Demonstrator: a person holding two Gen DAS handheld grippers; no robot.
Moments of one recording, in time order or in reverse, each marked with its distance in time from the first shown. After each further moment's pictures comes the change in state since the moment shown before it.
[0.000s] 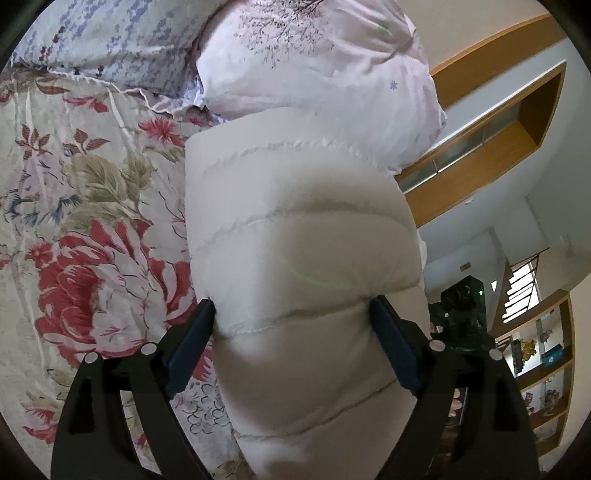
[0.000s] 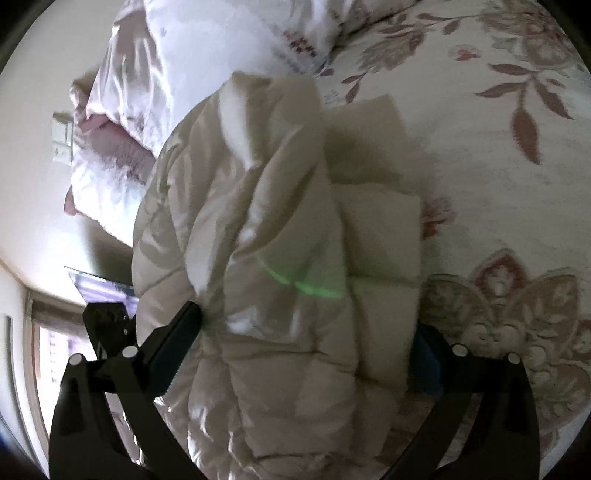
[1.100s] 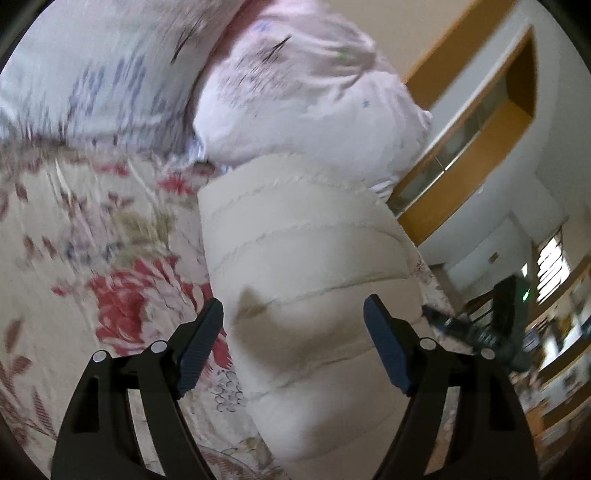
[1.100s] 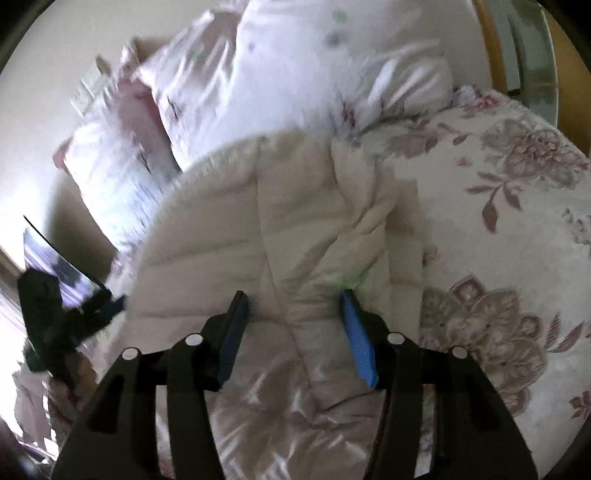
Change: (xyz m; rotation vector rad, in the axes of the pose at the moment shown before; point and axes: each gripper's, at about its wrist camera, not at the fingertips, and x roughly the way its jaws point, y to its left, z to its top) left arm -0.043 -0.026 -0.012 0.131 -0.110 0.113; right arm -0.027 0.063 -0.058 -0.270 -0.246 -0.268
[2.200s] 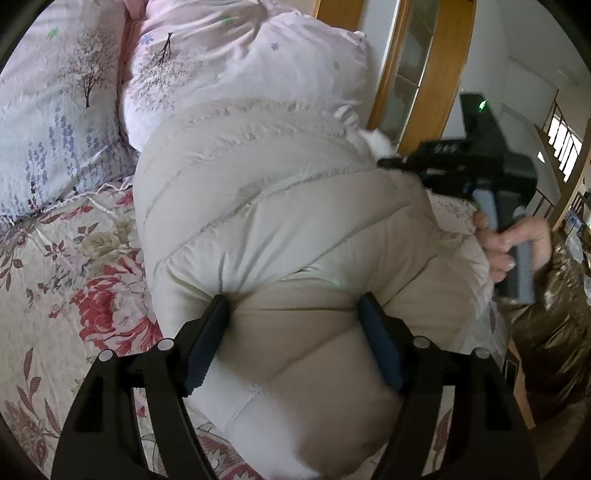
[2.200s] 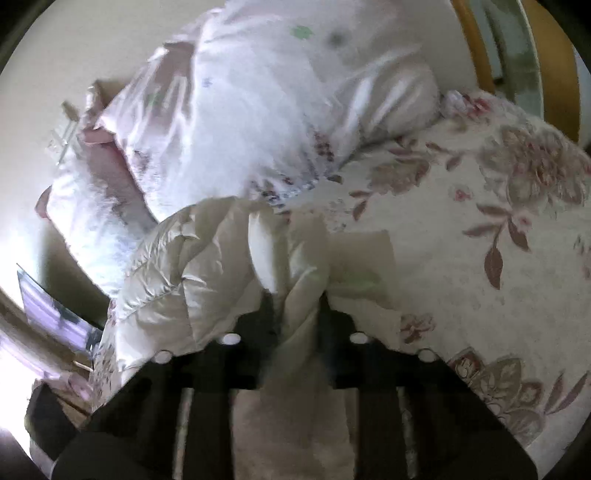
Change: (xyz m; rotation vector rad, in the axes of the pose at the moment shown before) left arm 0.020 -0.072 -0.068 0.444 0.048 0.140; right arm 0.014 -0.021 0.052 0.140 -0.093 -0.007
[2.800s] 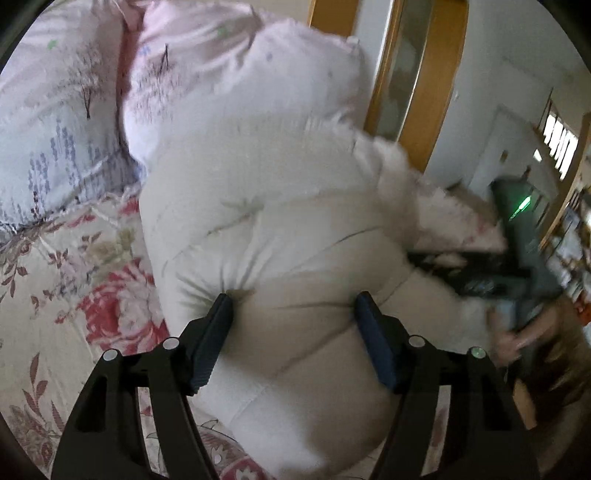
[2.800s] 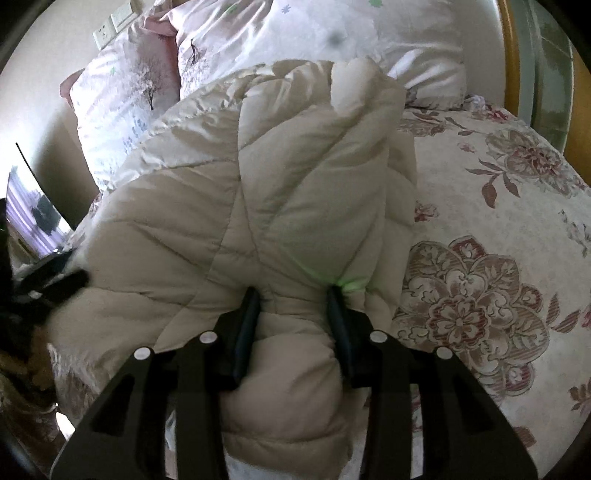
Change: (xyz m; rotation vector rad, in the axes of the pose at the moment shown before) left arm 0.001 0.001 -0.001 0.021 0.000 0.003; right arm -0.019 0.023 -0.098 -0.340 0.118 -0.076
